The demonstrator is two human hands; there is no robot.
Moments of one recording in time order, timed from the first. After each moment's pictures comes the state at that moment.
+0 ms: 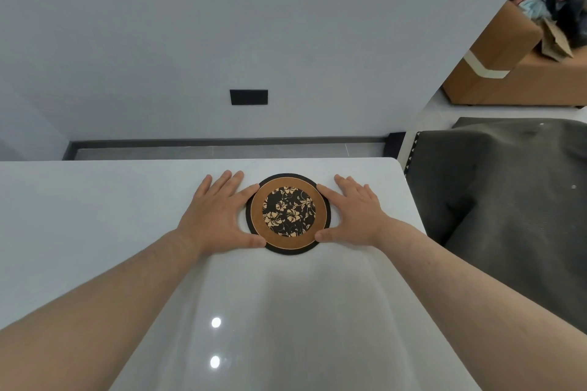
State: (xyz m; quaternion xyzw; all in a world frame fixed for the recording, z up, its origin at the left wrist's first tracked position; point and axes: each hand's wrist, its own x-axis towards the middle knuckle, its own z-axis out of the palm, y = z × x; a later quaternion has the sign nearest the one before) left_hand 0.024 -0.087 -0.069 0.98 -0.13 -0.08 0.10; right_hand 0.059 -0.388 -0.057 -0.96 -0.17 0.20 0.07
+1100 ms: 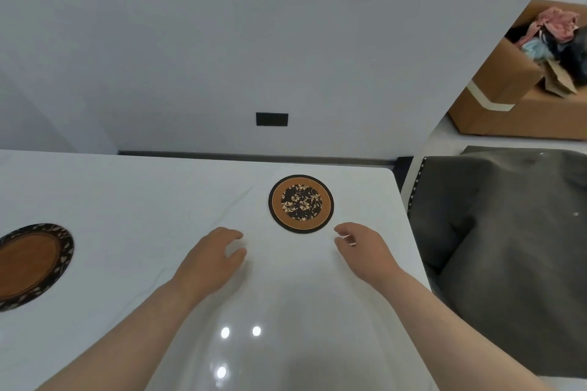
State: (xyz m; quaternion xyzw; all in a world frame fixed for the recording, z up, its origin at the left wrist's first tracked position) left_hand -0.137 -0.077 -0.006 0.93 0.07 -0.07 0.35; right_hand -0.075 -0.380 0.002 -0.94 -0.04 0.12 0.32
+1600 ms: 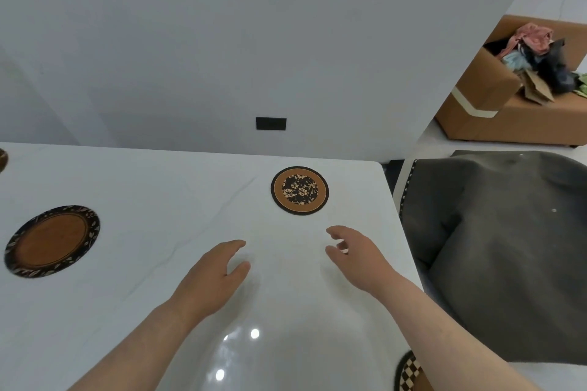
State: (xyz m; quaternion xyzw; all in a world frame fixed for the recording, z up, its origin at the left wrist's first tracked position) left_hand -0.236 -0.090 0.022 0.91 0.05 -0.08 0.40; right_hand -0.160 -0.377 0.038 -0.93 -0.06 0.14 0.33
